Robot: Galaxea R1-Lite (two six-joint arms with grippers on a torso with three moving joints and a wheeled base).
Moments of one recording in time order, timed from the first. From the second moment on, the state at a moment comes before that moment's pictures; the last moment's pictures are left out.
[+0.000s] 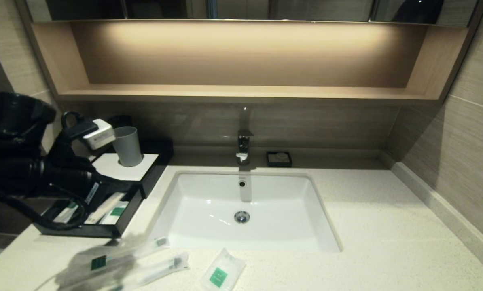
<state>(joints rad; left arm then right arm) -0.04 1.51 -1.05 0.31 -0.39 0.50 0.00 0.00 0.00 0.00 0.00 0.00</state>
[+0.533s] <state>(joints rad) -0.10 1.53 -1.09 0.63 -0.39 0.78 0.00 0.00 0.00 0.00 0.00 0.00</state>
